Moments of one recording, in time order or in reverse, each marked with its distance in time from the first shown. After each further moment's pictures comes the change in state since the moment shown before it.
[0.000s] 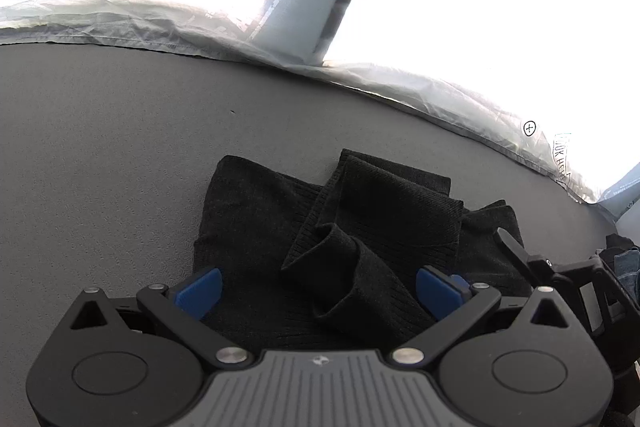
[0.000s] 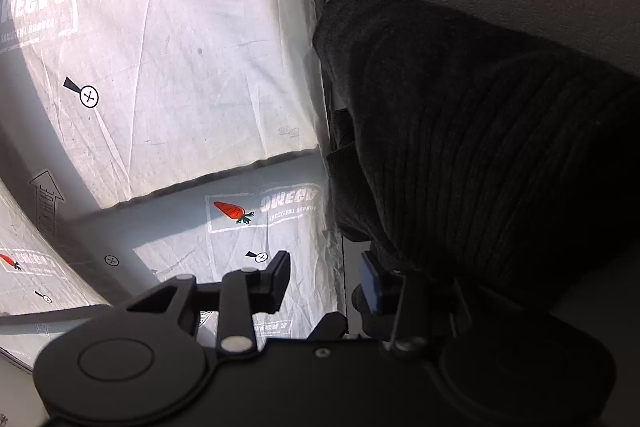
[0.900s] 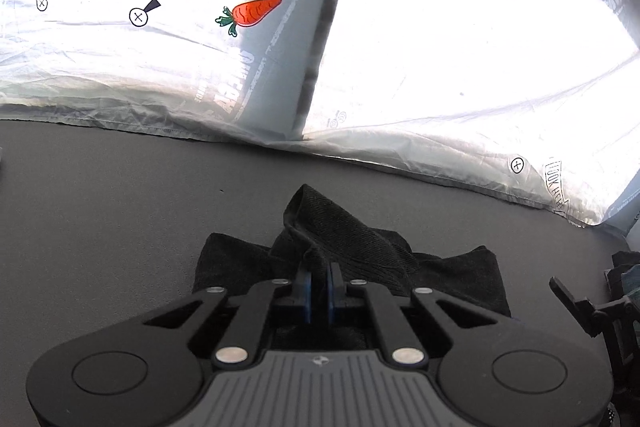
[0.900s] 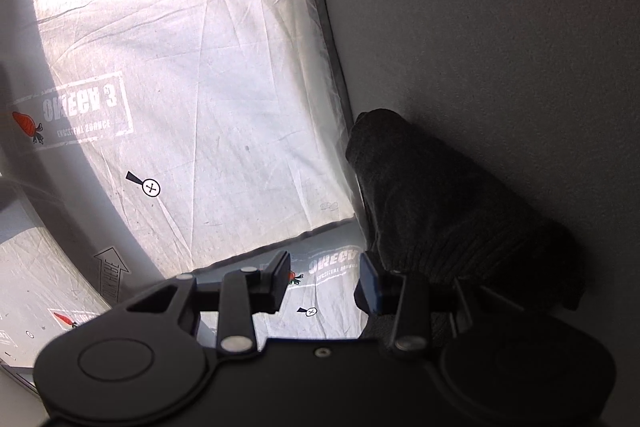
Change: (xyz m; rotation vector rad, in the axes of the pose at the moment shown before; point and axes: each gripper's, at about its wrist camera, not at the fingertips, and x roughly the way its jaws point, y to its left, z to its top) left arm -0.046 -0.034 0.005 0.110 -0.258 0.071; right arm -0.085 -0.016 0.032 0.081 -0.159 0.120
